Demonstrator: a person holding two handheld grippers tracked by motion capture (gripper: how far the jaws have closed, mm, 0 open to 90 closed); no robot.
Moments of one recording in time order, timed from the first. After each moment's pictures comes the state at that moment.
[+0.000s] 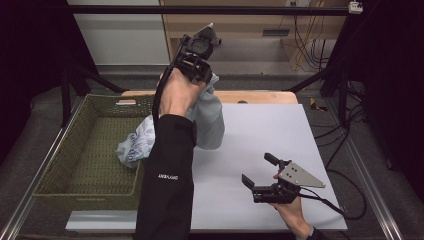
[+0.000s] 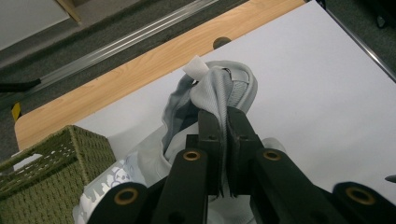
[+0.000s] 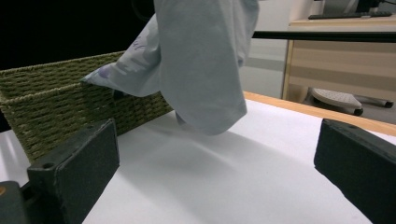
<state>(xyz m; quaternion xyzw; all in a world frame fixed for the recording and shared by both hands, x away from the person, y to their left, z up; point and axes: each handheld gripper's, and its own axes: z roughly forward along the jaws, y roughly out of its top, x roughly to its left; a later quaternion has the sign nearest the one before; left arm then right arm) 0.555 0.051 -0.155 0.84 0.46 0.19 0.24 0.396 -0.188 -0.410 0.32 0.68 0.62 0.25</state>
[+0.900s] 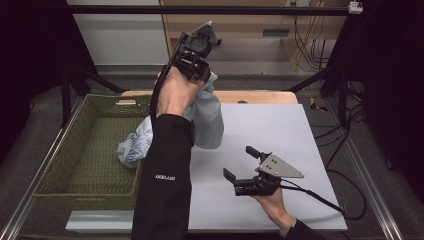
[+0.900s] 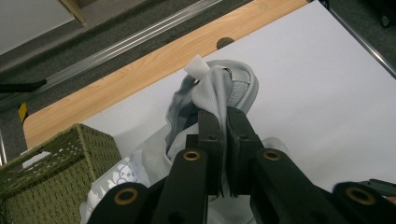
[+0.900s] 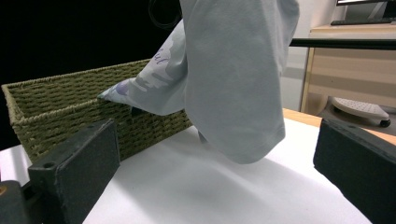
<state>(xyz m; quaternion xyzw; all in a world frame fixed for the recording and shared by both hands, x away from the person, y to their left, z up) 0.553 0.052 -0.149 0.84 0.45 0.20 0.23 0.414 -0.145 -0.403 0.30 0.67 0.63 0.23</state>
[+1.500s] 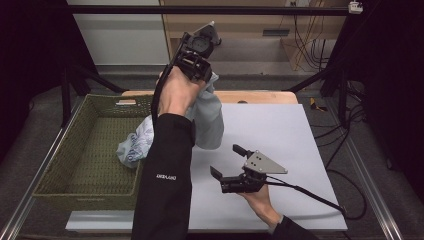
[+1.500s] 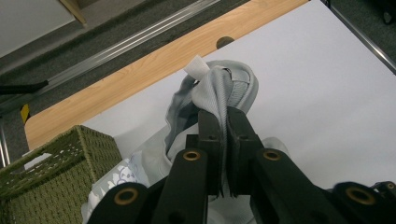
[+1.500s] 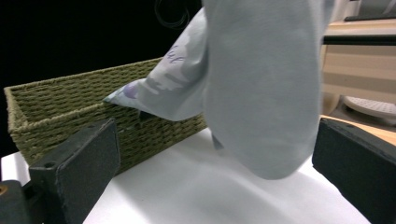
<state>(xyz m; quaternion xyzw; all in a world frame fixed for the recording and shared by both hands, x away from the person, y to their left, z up) 0.553 0.050 -0.149 0.84 0.45 0.20 0.23 0.425 -0.113 -0.407 0.29 0.68 0.64 0.22</state>
